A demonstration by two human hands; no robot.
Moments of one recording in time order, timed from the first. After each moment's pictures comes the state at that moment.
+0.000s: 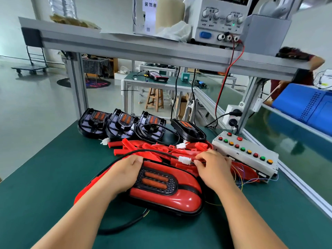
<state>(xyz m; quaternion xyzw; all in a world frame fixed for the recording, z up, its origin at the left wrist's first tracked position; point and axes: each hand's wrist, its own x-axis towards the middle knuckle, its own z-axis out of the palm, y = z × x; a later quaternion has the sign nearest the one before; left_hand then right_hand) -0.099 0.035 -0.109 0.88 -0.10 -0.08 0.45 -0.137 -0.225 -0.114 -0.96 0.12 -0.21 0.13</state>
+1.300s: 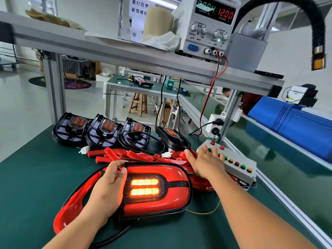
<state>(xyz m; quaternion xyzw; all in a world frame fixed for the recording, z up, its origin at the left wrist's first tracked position) -0.103 0.021 -0.141 0.77 -0.07 0.01 0.63 -0.083 -0.278 -0.099 -0.96 0.26 0.00 -0.02</state>
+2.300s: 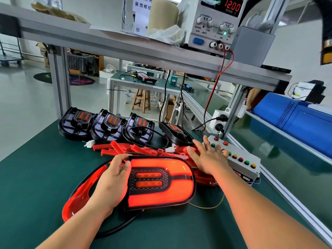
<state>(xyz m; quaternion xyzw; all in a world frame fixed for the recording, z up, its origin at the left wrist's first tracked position) -0.098 0.020 -0.145 0.74 -0.08 0.00 0.67 -0.091 -0.277 -0.096 -0.98 0.22 0.01 -0.01</state>
